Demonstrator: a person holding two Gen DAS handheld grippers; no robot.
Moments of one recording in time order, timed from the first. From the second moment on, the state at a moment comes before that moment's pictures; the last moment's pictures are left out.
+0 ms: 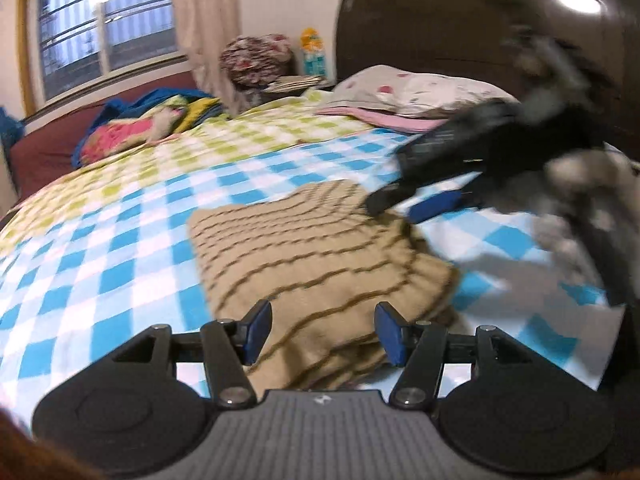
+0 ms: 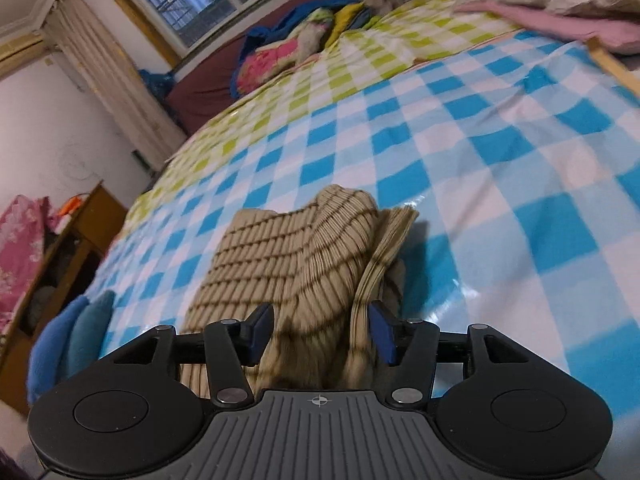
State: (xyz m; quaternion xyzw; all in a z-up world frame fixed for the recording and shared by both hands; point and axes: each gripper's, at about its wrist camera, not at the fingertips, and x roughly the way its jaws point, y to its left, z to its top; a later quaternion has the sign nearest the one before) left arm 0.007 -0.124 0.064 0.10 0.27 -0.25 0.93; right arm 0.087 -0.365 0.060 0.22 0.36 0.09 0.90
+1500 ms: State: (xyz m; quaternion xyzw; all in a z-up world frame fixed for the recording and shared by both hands) left arm 0.096 -0.102 0.042 -0.01 0.33 -0.20 0.92; right arm 0.107 -0.381 0.021 0.25 0.38 0.02 0.89
